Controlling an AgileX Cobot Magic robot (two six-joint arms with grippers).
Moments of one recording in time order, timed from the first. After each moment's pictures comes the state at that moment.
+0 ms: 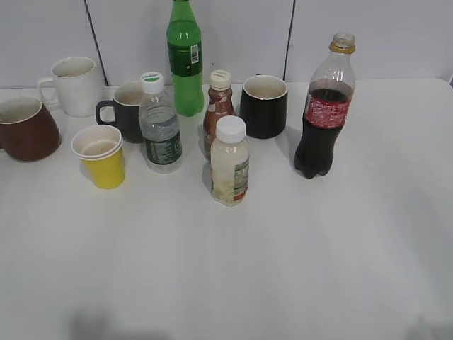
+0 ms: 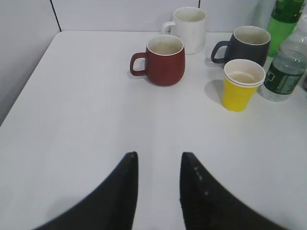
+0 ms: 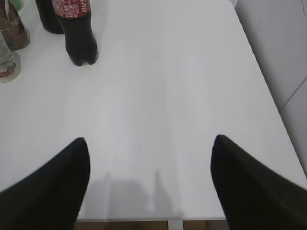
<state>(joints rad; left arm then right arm) 0.04 -0.01 -0.54 0.03 1.05 -0.07 0.08 -0.01 -0.51 -0.02 1.04 -0.03</state>
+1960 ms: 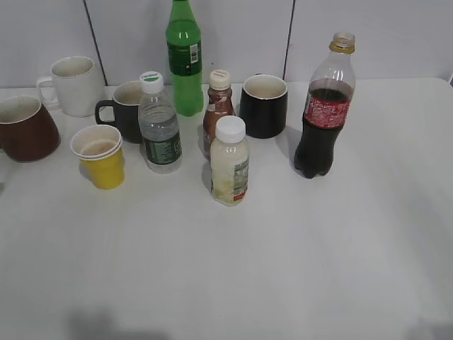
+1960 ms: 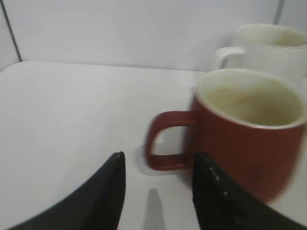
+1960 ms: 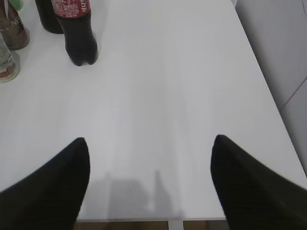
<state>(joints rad) 0.30 2.00 -0.48 0.21 -1.20 -0.11 0.08 -0.01 -0.51 -0.02 1.04 -0.03</state>
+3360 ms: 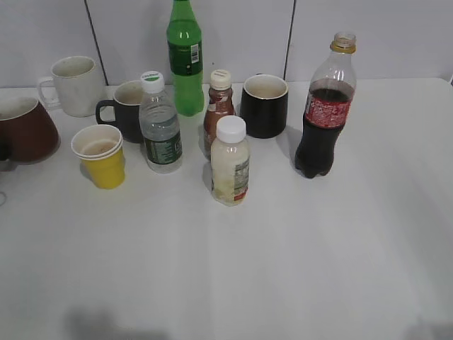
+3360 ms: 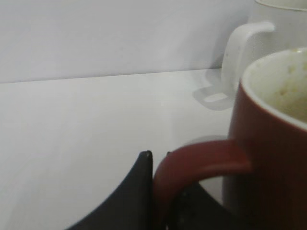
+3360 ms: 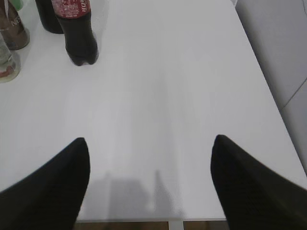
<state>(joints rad) 0.33 2.31 -0.91 0.41 -1.14 -0.11 0.08 -0.01 -0.51 -0.02 1.04 -0.03</state>
